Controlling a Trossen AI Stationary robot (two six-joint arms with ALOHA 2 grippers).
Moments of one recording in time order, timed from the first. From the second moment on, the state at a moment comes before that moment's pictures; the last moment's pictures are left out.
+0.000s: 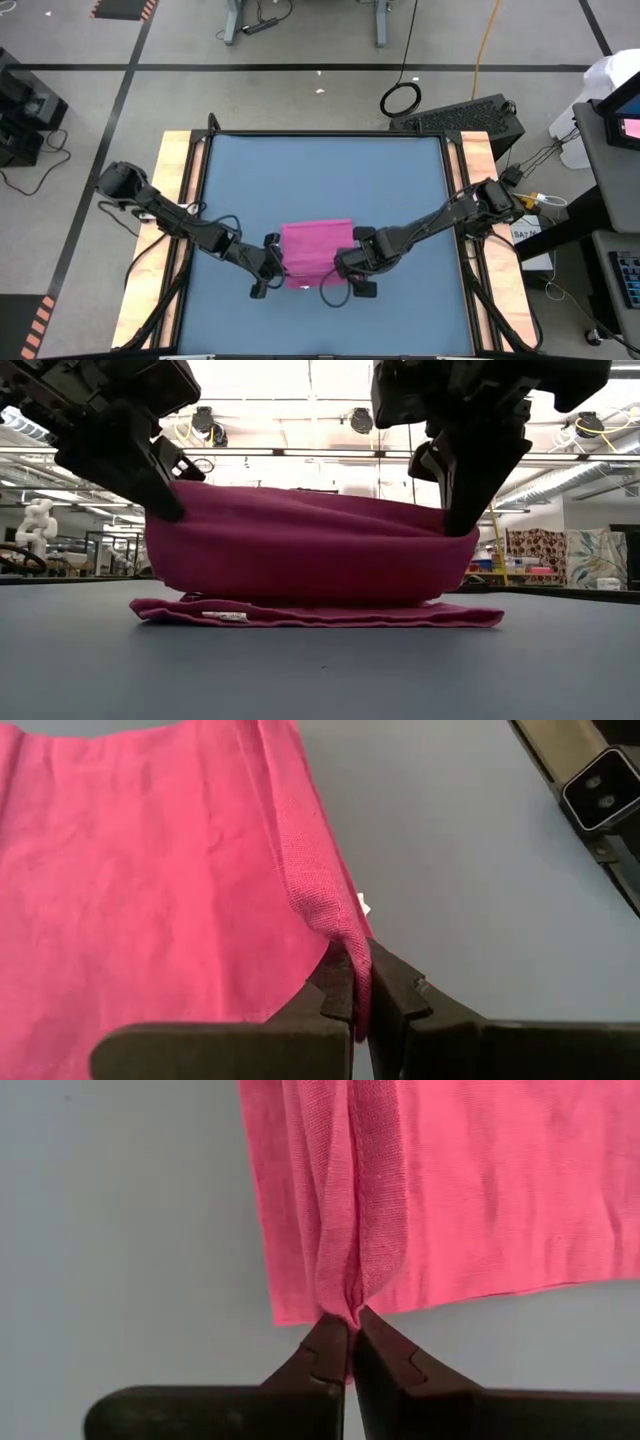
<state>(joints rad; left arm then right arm) -0.46 1.45 0.61 0.13 -0.09 -0.30 0.36 1.86 1.37 -0.88 0.05 0.40</state>
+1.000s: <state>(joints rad) -0.46 1.56 0.61 0.29 -0.20 -0.46 0.38 1.88 1.36 -0.89 0.05 0.46</state>
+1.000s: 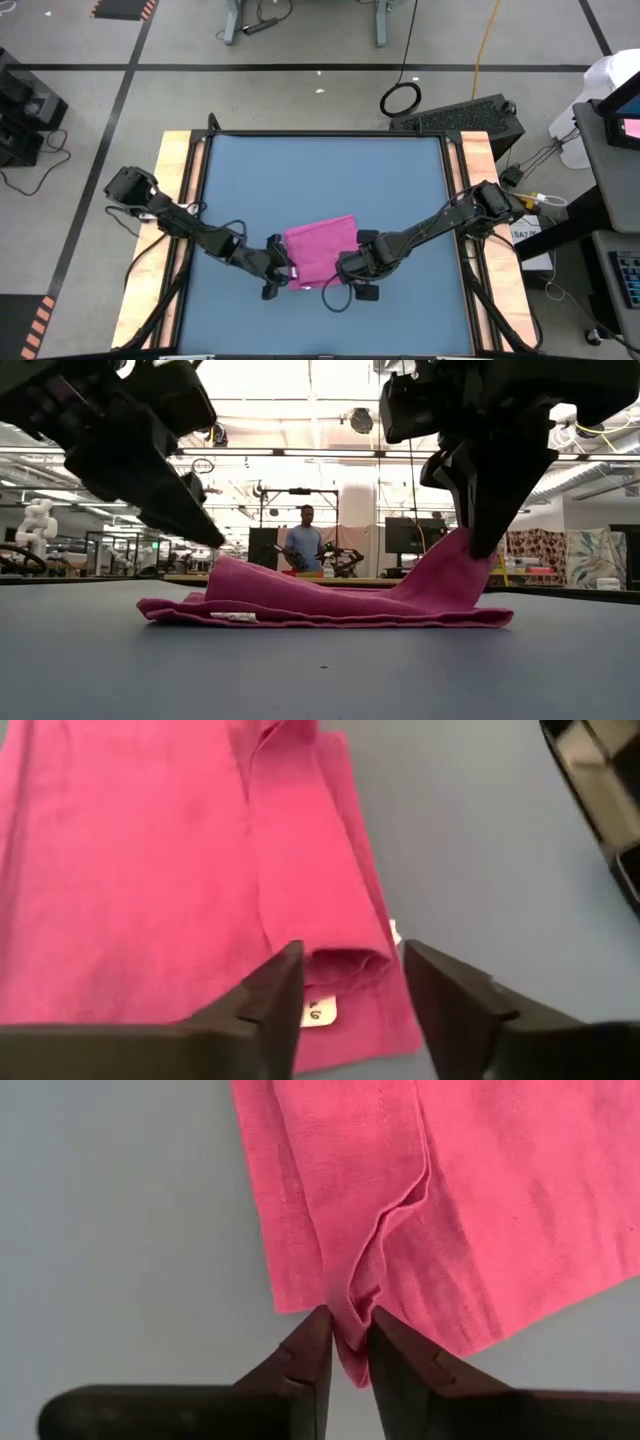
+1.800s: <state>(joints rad) -0.45 1.80 0.61 0.63 -0.21 -0.41 0.38 1.88 1.36 -0.84 0.06 0.46</state>
